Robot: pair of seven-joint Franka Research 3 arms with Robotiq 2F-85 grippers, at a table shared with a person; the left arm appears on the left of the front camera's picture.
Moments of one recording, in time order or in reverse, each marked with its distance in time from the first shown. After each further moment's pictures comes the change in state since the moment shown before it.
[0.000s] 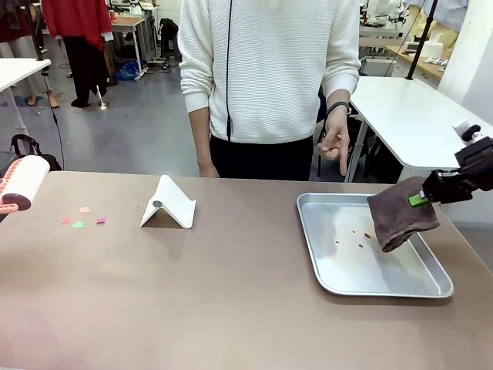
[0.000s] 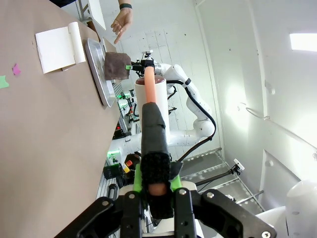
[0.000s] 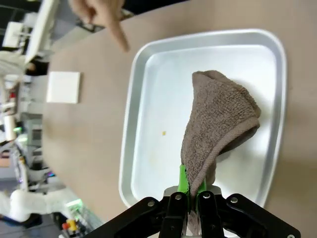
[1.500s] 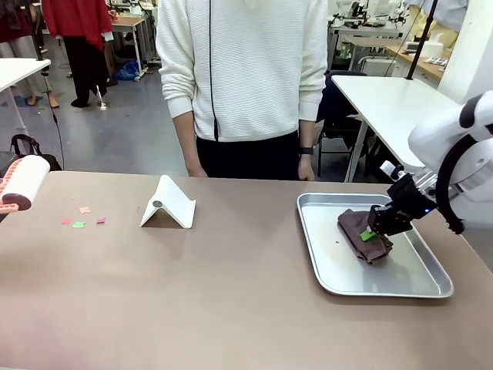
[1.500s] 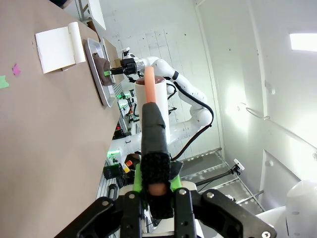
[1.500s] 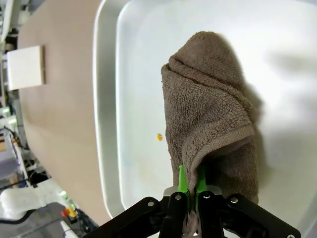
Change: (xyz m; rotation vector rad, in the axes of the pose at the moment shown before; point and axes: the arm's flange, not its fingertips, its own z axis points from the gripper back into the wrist) left arm 0.000 0.000 0.000 0.000 0.000 0.000; right arm -0.004 0.023 -0.139 -0.002 0.253 -0.024
